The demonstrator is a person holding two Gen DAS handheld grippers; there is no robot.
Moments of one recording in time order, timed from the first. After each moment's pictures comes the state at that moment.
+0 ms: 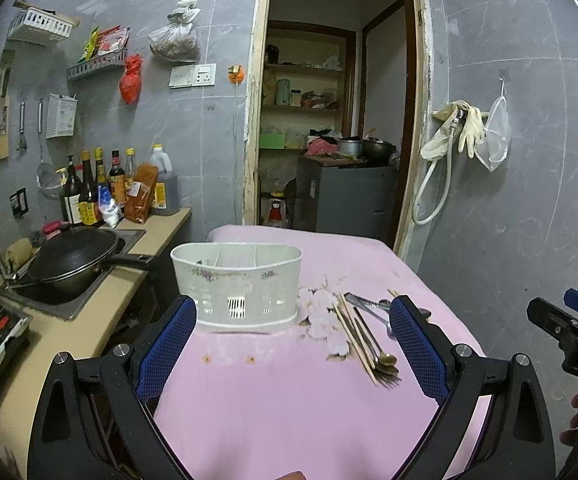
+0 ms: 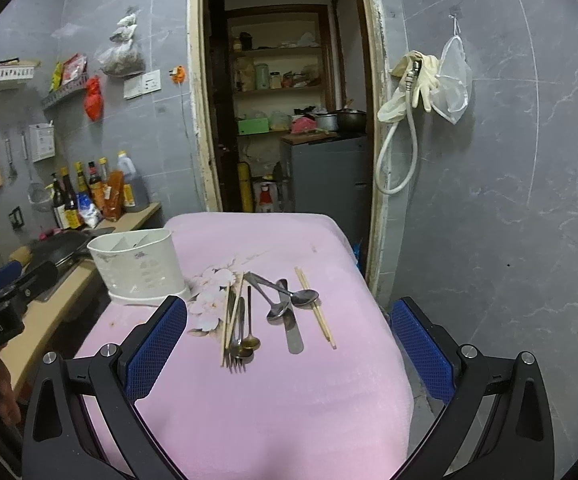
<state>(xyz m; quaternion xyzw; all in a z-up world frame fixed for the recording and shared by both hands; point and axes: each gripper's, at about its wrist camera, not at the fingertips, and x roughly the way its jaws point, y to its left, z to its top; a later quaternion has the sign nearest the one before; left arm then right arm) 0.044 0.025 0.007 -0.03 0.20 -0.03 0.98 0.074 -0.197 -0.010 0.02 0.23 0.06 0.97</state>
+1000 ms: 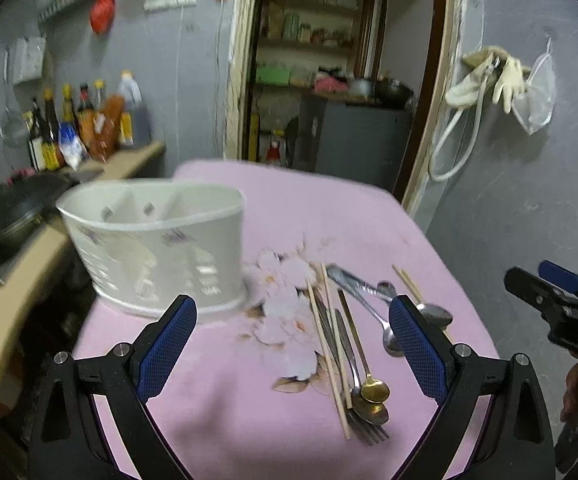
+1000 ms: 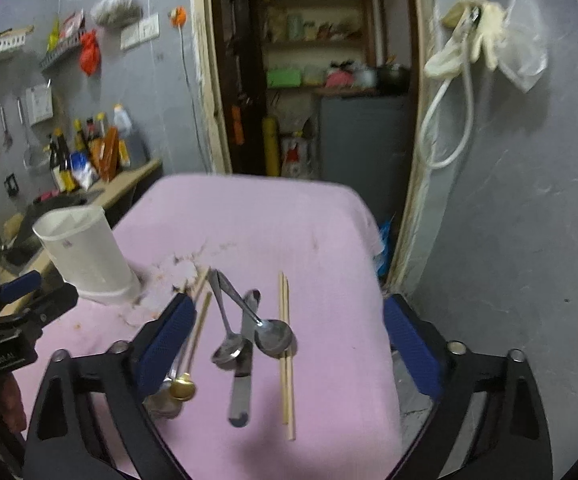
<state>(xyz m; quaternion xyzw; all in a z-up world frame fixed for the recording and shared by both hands) 0.199 -0.028 -0.064 -0.06 0.32 -0.01 0.94 0.257 -0.235 -0.068 -0.01 0.33 0.15 0.93</state>
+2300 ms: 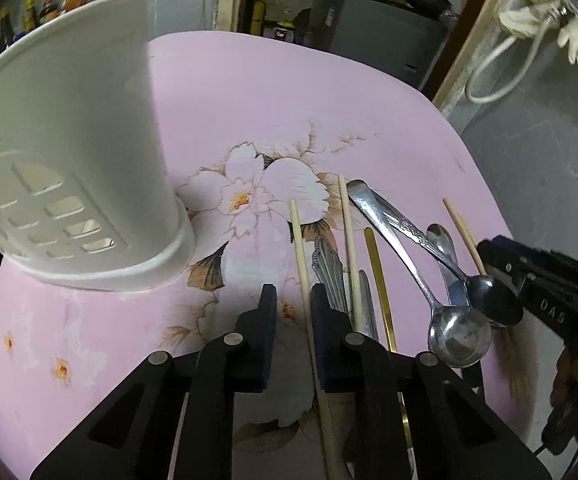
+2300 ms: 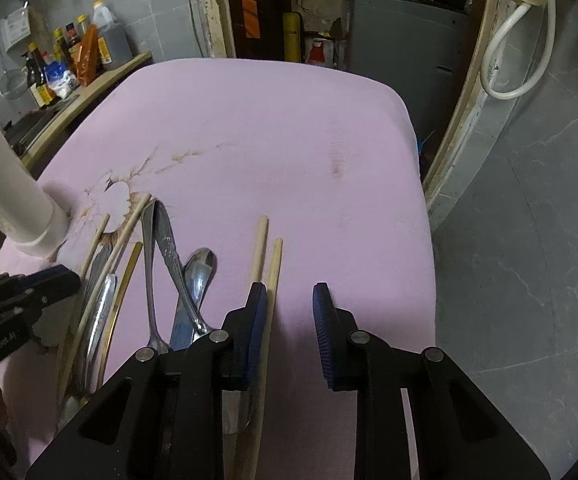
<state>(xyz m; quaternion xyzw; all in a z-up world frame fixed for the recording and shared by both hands) 0.296 -0.015 -0.154 -0.10 0.50 -0.01 0.86 0.372 -0.209 -0.150 -0.08 0.48 0.19 0.85</state>
